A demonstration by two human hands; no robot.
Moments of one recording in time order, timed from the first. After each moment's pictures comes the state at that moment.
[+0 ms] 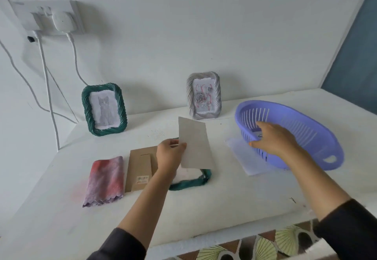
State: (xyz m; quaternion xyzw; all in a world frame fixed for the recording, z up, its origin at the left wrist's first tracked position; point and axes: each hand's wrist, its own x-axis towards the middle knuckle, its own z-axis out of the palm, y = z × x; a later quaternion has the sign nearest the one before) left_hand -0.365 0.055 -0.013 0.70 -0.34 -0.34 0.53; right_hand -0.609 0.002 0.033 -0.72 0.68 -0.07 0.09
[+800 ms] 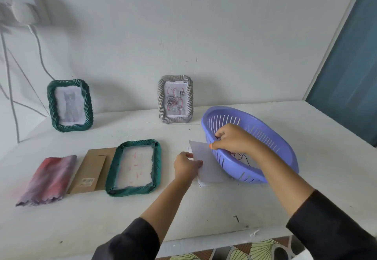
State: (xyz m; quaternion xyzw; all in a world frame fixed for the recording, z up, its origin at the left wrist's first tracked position) left_hand -0.526 -0.007 -0.056 0.72 -0.31 -0.42 0.47; right_hand -0.654 -0.044 0.050 -0.80 0.51 -0.10 0.30
